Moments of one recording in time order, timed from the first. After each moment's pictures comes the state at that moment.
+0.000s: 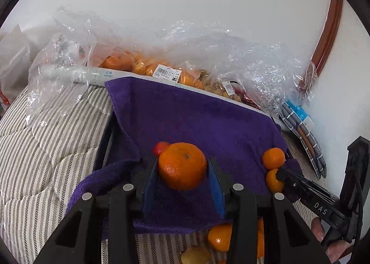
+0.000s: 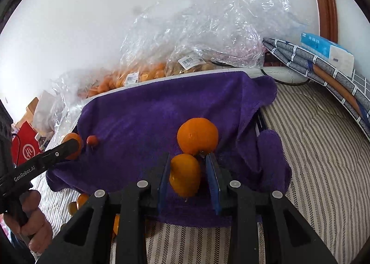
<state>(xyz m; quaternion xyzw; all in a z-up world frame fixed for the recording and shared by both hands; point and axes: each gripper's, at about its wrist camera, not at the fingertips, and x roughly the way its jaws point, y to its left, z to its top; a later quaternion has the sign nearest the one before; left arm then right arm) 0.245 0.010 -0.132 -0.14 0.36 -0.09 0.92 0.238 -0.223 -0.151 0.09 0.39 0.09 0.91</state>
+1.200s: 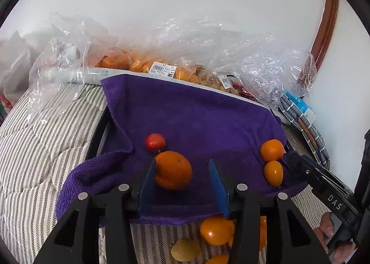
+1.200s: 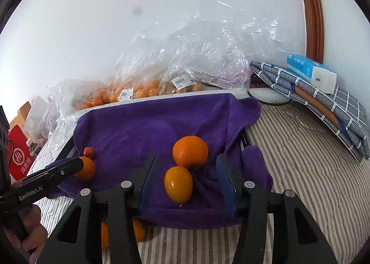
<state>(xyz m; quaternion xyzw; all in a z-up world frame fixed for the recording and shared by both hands) 0.236 -0.002 -0.132 -0.12 0.36 -0.08 0.92 0.219 -0.220 -0.129 0.07 0.34 0.05 0.94</state>
